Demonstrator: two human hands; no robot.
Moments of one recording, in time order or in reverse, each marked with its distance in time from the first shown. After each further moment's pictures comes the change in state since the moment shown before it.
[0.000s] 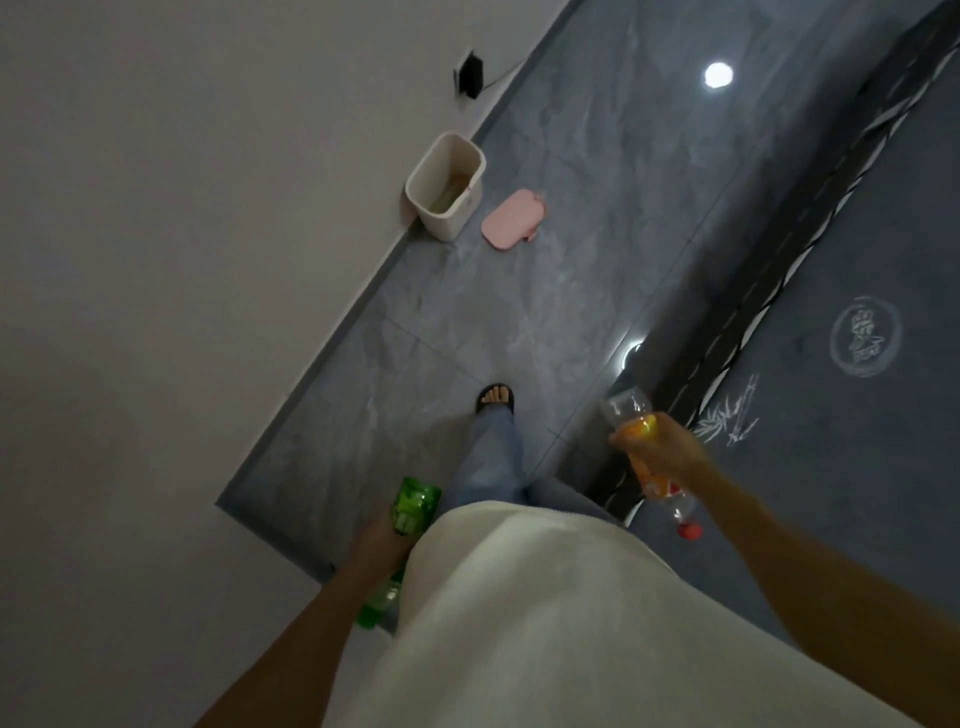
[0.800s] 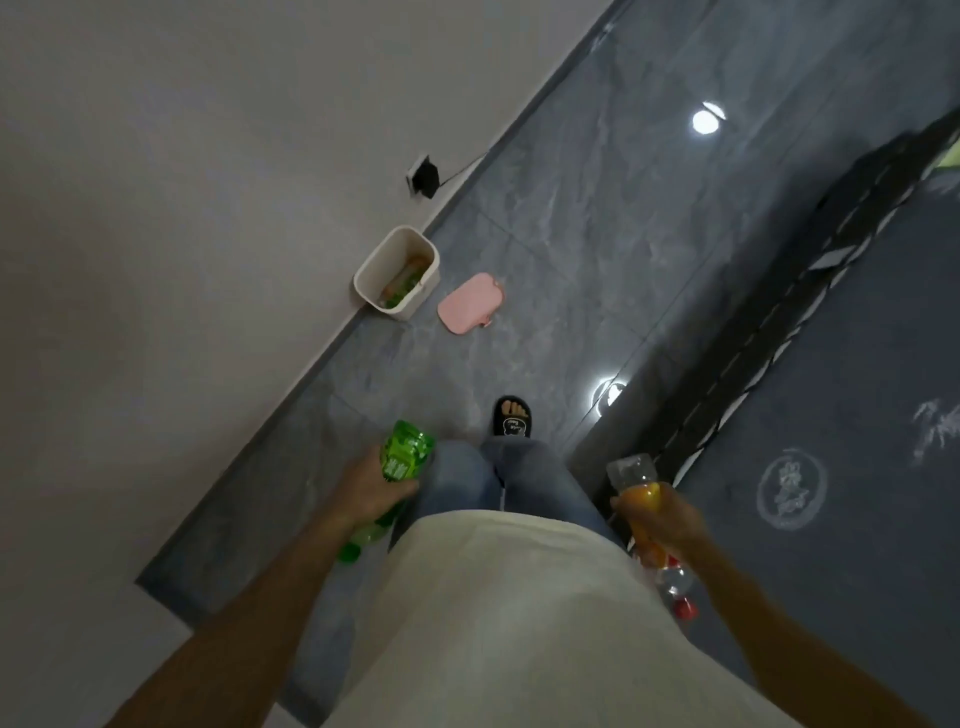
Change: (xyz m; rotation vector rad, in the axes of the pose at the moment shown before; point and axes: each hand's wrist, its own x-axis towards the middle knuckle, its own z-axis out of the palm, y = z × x) left_hand 0.123 0.348 -0.069 0.048 0.044 0.205; right_hand 0.134 -0.067 -0.217 0.011 0.081 0.189
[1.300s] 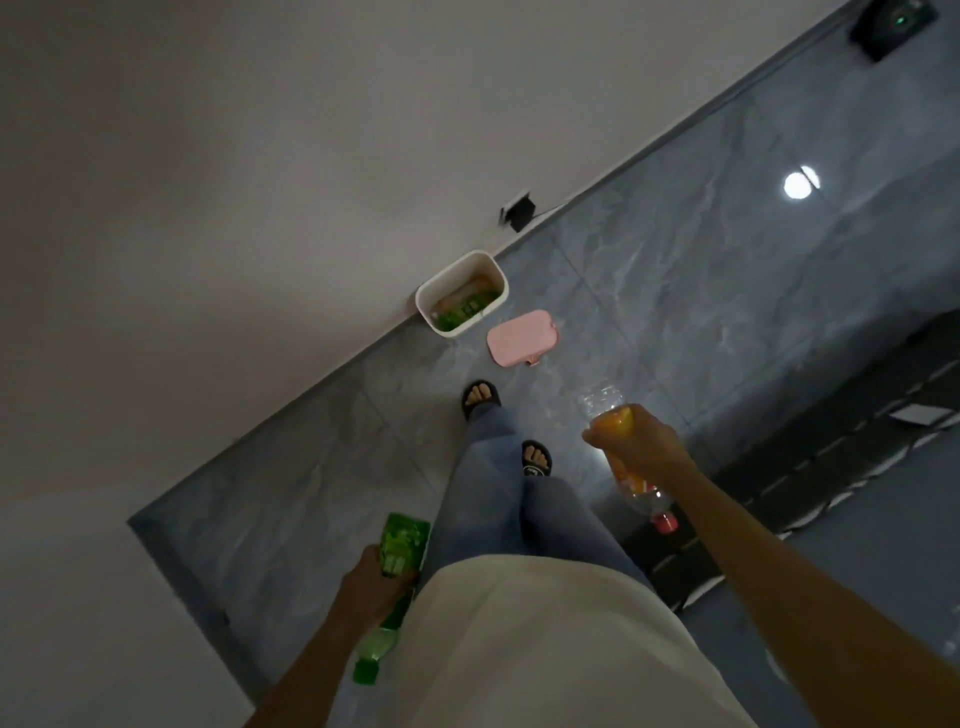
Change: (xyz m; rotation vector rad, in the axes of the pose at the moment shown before) left_hand 0.011 -0.059 0.016 -0.309 0.010 -0.452; right_hand 0.098 -0.288 -0.014 -0.280 -0.143 -0.352
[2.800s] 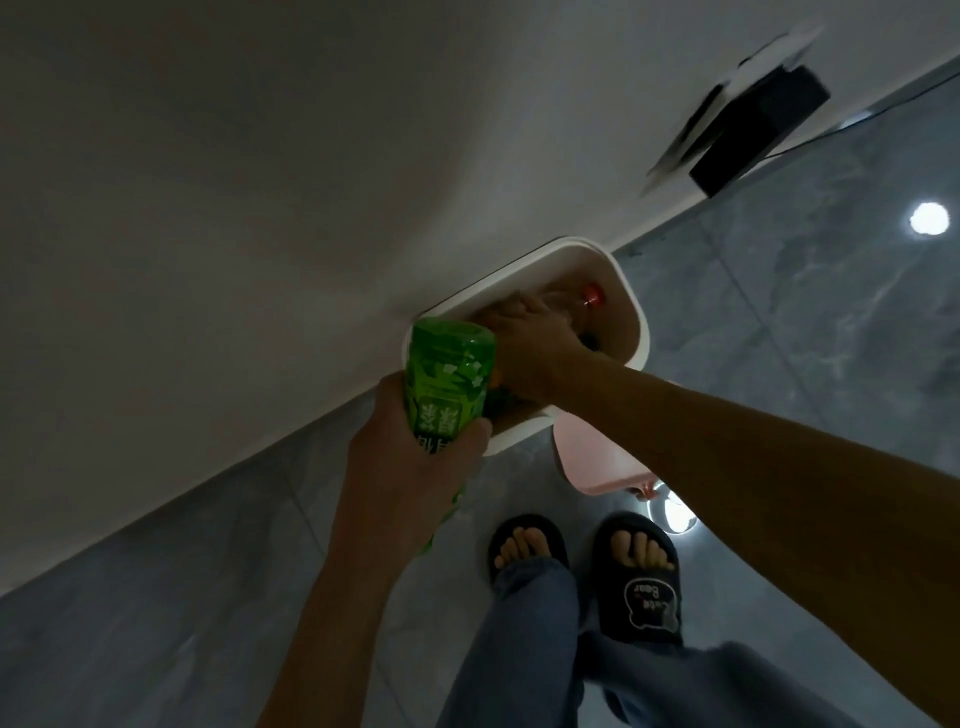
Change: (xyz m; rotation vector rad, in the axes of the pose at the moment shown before) left_hand 0.499 0.250 -0.020 -0.409 0.404 0.569; right_hand 0.606 -0.188 0.265 -1.189 0.117 -1.067
